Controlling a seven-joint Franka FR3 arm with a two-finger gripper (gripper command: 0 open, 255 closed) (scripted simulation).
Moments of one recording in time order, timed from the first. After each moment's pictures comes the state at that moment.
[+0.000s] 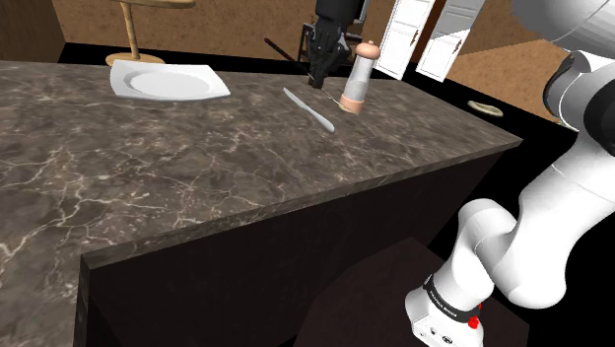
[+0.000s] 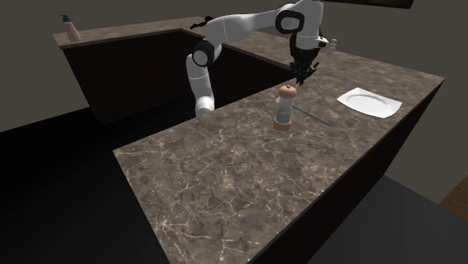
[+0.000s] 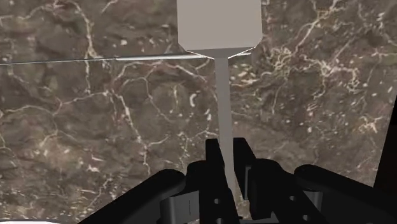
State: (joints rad) arm 0.75 -0.11 -0.34 -1.49 0.02 1.43 -0.93
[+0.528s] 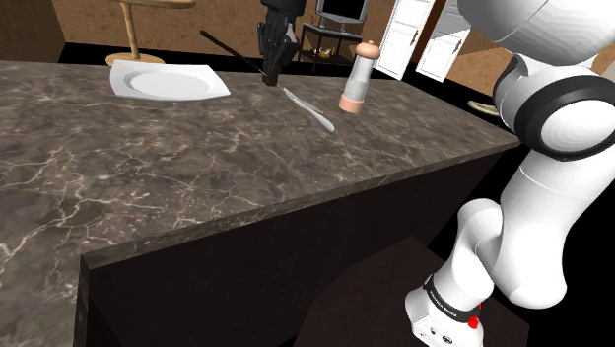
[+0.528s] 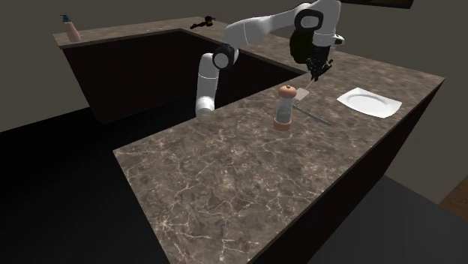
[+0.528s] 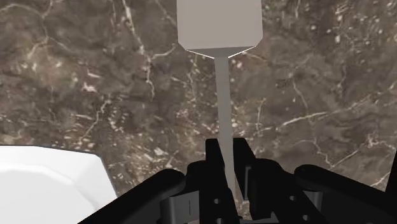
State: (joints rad) arm 0.77 0.18 -0.32 -1.16 0.11 1.37 -0.86
